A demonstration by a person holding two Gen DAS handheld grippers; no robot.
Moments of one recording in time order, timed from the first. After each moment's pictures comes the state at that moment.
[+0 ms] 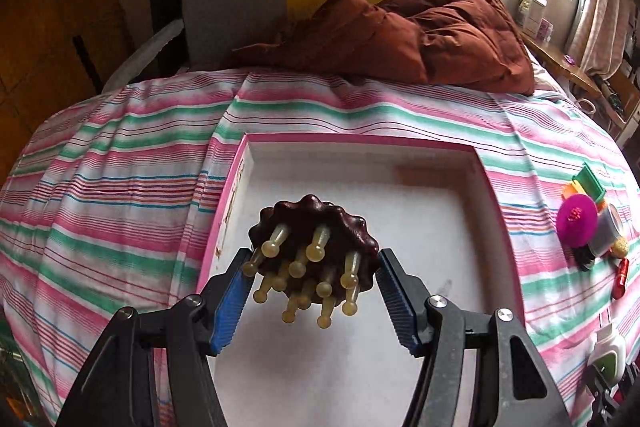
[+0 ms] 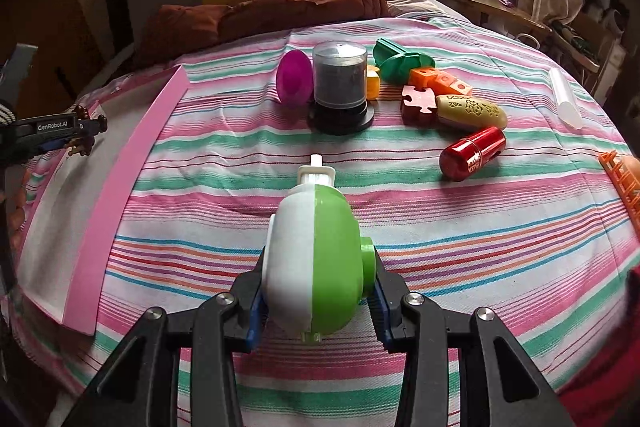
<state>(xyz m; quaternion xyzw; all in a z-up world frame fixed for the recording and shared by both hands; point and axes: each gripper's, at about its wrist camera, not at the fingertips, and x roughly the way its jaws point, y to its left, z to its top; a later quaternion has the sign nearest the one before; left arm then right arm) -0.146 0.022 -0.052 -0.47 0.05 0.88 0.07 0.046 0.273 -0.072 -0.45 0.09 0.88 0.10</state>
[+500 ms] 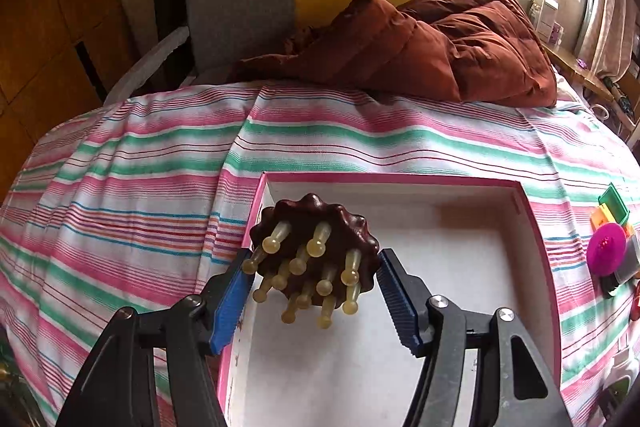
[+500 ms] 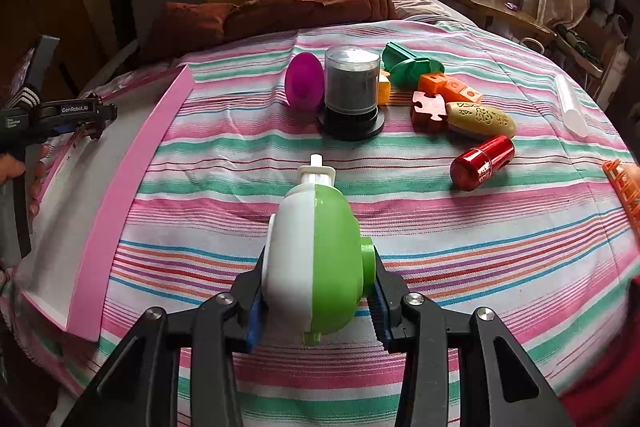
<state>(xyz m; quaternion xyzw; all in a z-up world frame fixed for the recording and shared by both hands) -0.185 0.014 -0.059 -0.46 0.06 0.88 0.06 0.042 0.268 -0.069 -0.45 0.09 0.88 0.10</state>
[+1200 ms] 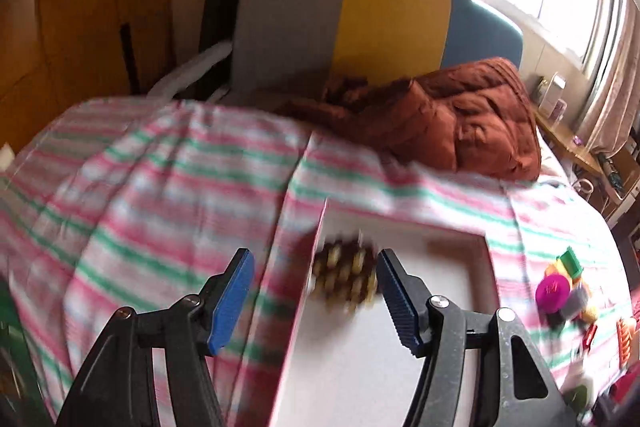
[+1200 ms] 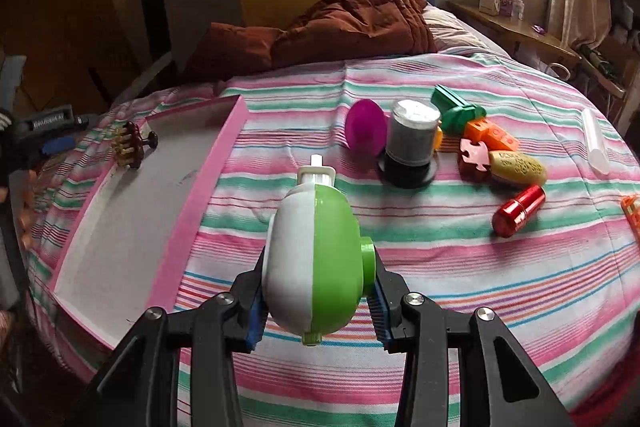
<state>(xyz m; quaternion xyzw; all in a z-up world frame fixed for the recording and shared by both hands) -0.130 -0.044 -0.004 -0.41 -0.05 0.91 0.05 0.024 0.237 -0.034 -0.42 0.09 0.90 0.04</state>
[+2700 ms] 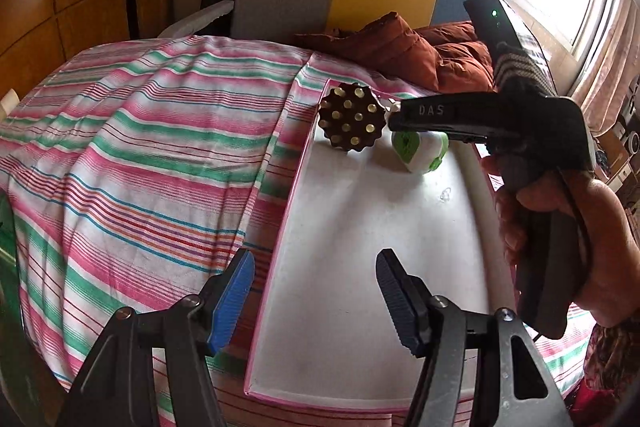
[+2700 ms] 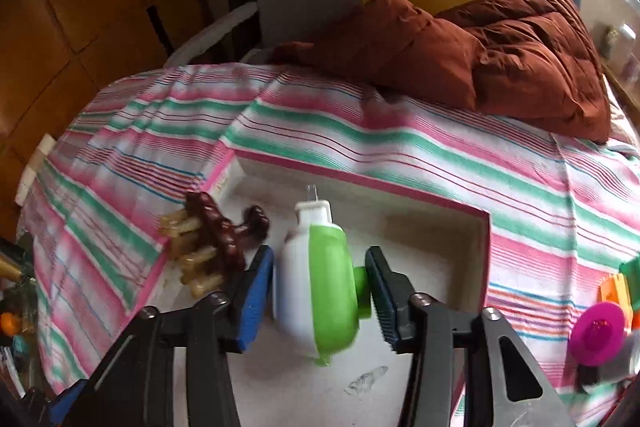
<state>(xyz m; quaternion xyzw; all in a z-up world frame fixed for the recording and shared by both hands) -0.028 -0.060 -0.043 -0.45 -0.06 0.89 0.07 -0.185 0.091 -0.047 -0.47 0.01 0.88 -0.10</state>
